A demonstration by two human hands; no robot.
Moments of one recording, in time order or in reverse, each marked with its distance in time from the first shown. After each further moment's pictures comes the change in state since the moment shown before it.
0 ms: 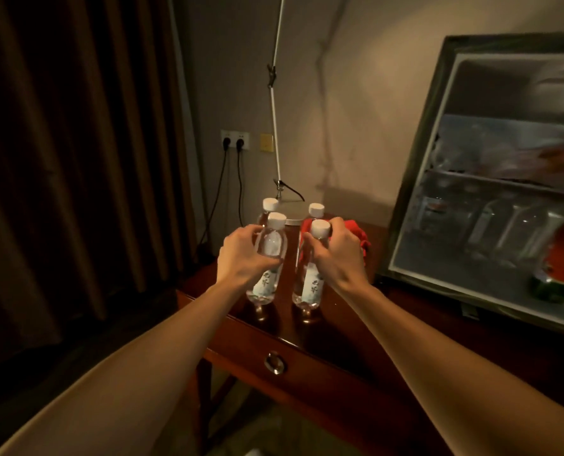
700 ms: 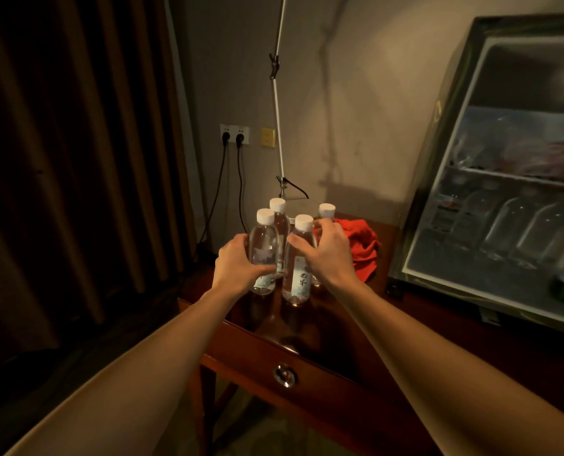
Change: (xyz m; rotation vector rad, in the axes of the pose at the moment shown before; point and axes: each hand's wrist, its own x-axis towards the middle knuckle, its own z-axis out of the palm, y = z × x) left_hand 0.022 -0.046 0.010 -0.003 -0.099 -0.108; right_hand 0.027 0.009 0.050 -0.017 -0.064 0.023
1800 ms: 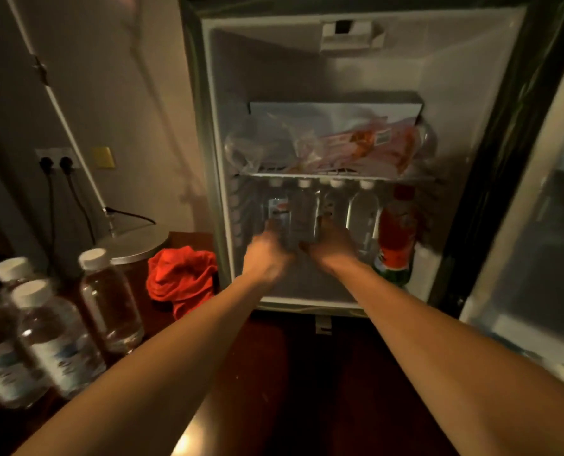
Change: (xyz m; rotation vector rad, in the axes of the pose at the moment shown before) left_hand 0.029 0.282 0.282 -0.007 -0.319 0.255; right_hand 0.066 0.215 -0.258 -0.282 0.073 0.394
